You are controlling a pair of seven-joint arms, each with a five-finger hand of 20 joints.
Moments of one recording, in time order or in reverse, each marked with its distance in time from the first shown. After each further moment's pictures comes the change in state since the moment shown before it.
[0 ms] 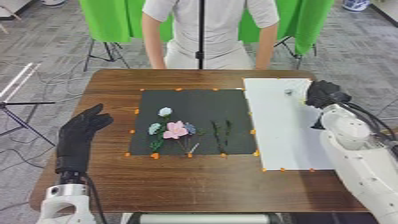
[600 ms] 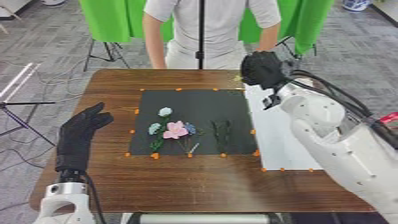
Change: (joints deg) left arm -0.4 1.0 0.2 0.0 0.6 -0.1 -0.5; right arm 10.3 3.6 -20.0 -21.4 4.7 -2.5 -8.0
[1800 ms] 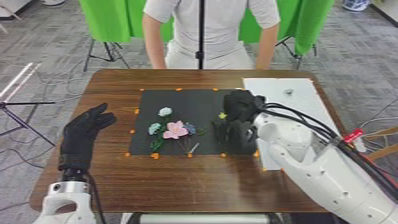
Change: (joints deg) left arm -0.6 -0.2 0.1 0.5 -0.2 -1.1 -1.6; right arm -5.0 -3.9 -4.6 2.1 -0.6 -7.6 1.6
